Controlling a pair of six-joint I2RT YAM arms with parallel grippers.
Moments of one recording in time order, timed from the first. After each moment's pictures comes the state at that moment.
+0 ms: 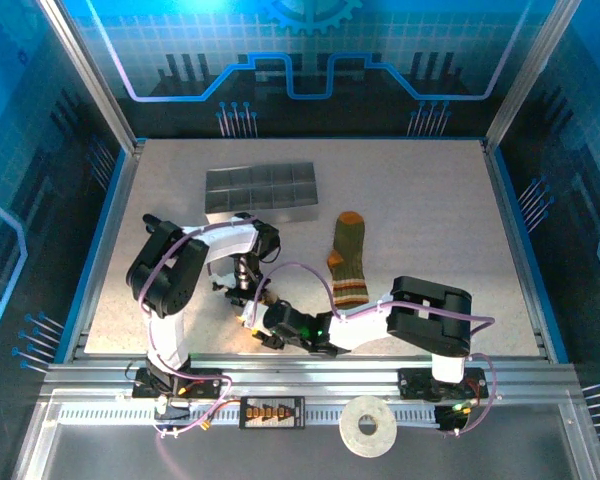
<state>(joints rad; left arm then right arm) -0.51 1.92 1.13 -1.24 0.28 -1.62 1.30 1.85 0.82 0.34 0.26 -0.09</state>
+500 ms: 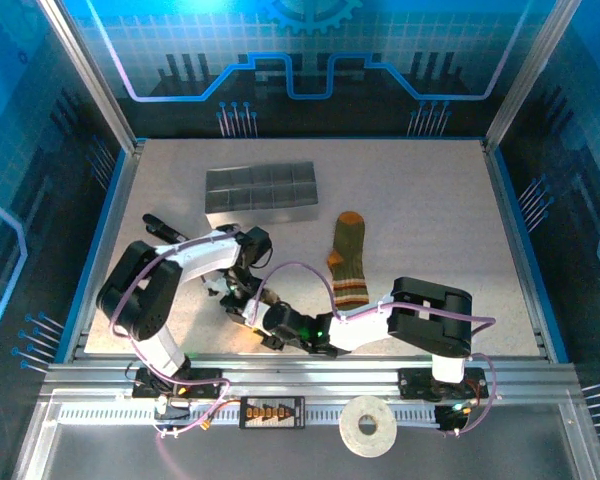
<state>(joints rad) -0.51 1.68 0.95 -1.03 0.28 -1.65 1.31 1.85 0.81 0.34 0.27 -0.02</state>
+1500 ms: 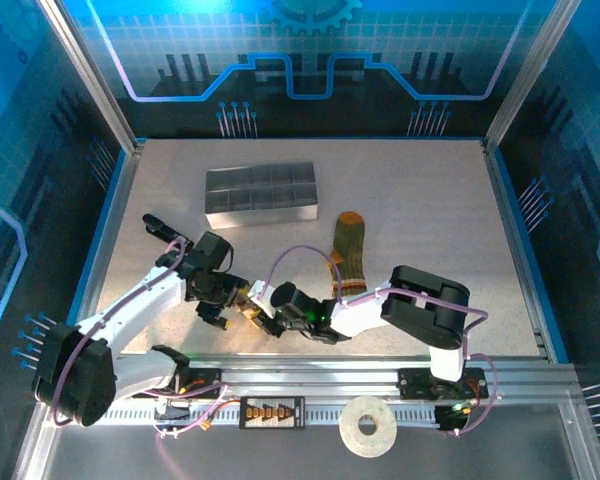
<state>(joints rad) -0.38 1.17 0.69 -0.87 0.28 -1.59 1.17 1.89 0.81 0.44 0.02 0.14</state>
